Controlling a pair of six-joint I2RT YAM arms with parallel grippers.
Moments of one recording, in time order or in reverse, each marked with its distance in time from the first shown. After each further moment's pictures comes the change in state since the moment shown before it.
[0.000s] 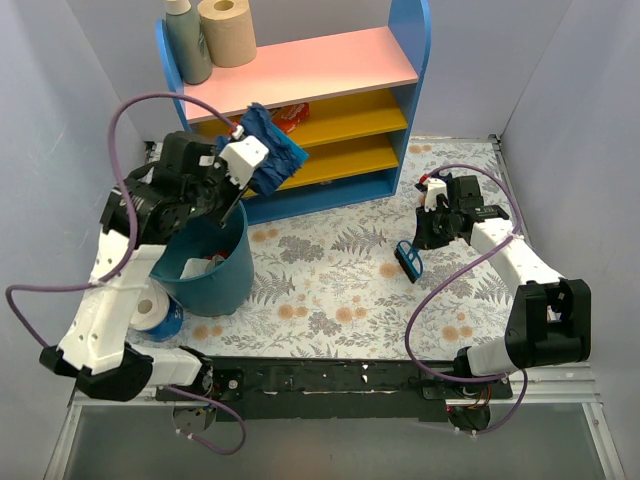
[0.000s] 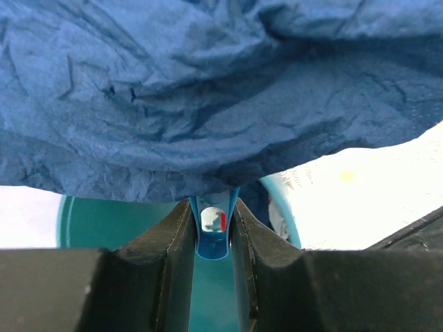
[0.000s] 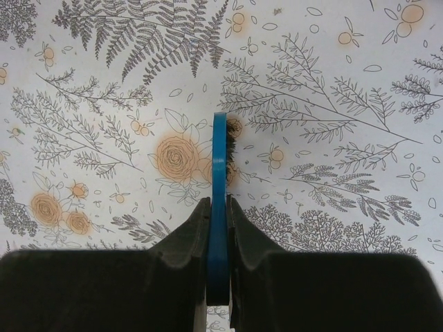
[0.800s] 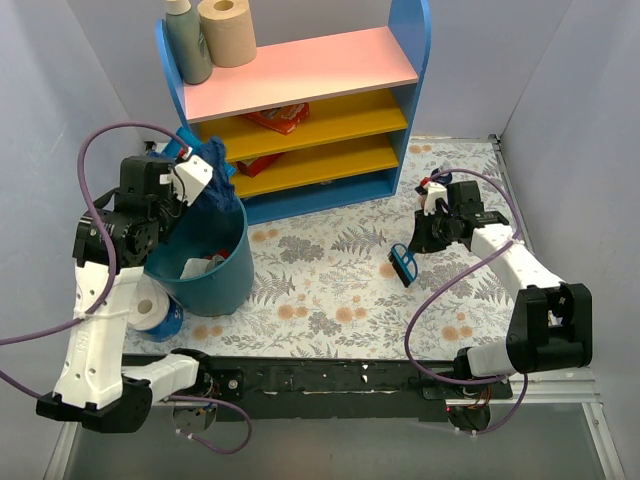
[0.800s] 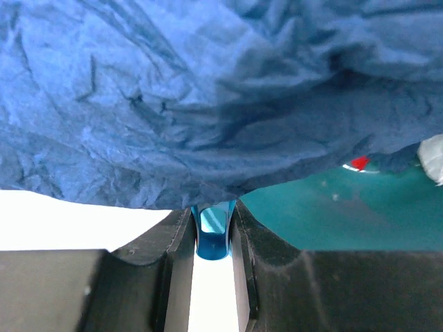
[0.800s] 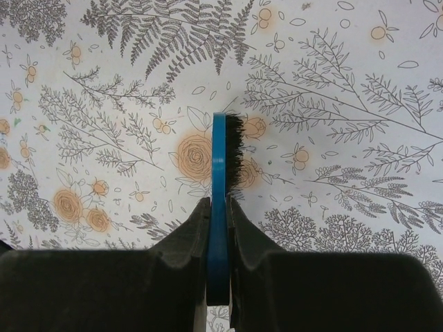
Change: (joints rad) left arm 0.259 -0.202 -0.196 -0.031 -0.326 0.177; right arm 0.000 -0.020 -0.047 0.038 -0.060 0.038
